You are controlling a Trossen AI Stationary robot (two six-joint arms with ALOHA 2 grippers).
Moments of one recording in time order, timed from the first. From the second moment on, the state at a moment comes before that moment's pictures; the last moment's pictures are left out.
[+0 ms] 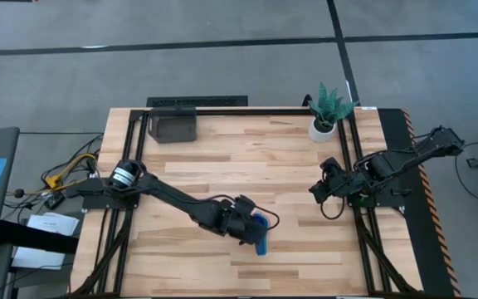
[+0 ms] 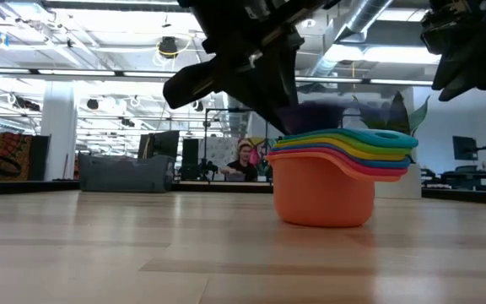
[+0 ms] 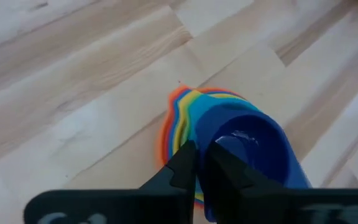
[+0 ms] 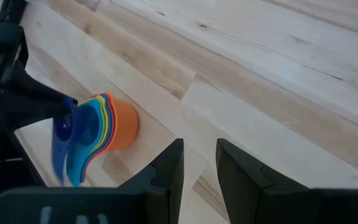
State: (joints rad) left arm -0.37 2.05 1.58 -0.47 -0.48 -1.20; right arm 0.39 0.81 0.70 -0.82 0.31 1.38
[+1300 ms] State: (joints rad) left arm -0.43 1.95 1.59 -0.49 -0.64 -1.33; right arm 0.39 0.84 0.70 -0.58 0.28 1.09
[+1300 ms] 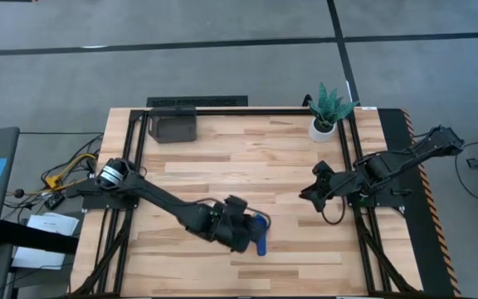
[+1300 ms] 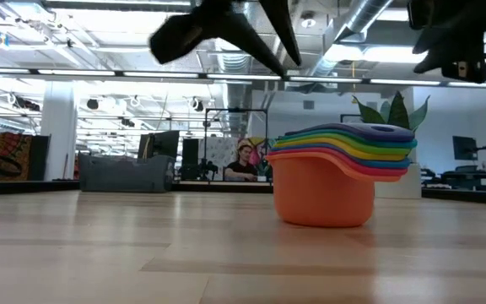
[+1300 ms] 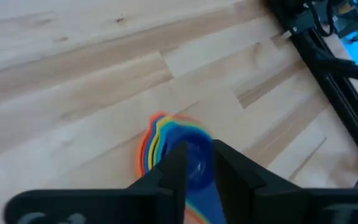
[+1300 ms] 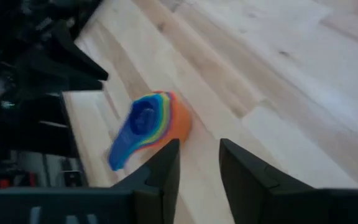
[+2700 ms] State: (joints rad) left arm -0.60 1.94 1.30 -0.23 -0.47 -1.25; right arm 0.64 1.51 0.88 -0.12 0.32 1.52
